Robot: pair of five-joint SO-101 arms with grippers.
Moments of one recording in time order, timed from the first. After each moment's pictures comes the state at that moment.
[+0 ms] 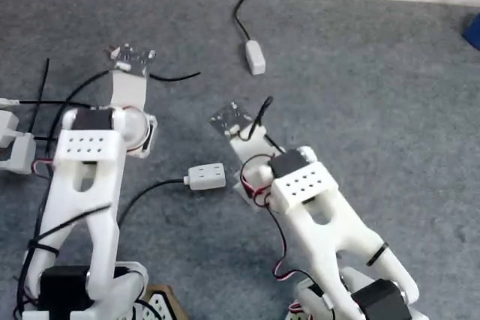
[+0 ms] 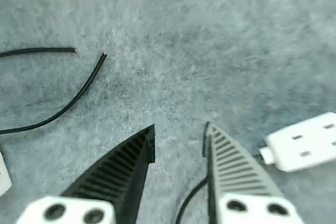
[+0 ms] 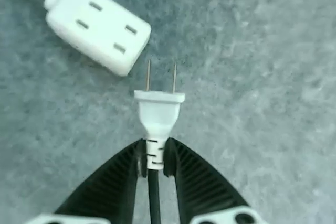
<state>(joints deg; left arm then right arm) -7.0 -20.4 29.6 65.8 -9.5 -31.5 -23.6 45.8 55.2 18.2</state>
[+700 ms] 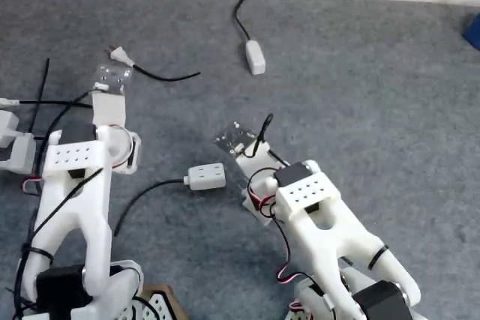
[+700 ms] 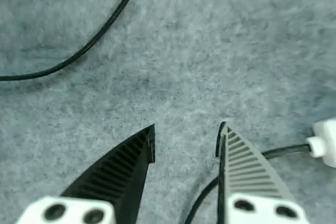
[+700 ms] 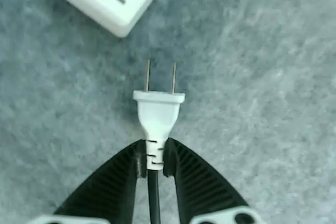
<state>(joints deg) -16.4 -20.4 43.2 55.9 -9.5 -29.5 -23.0 53.9 52.9 24.2</state>
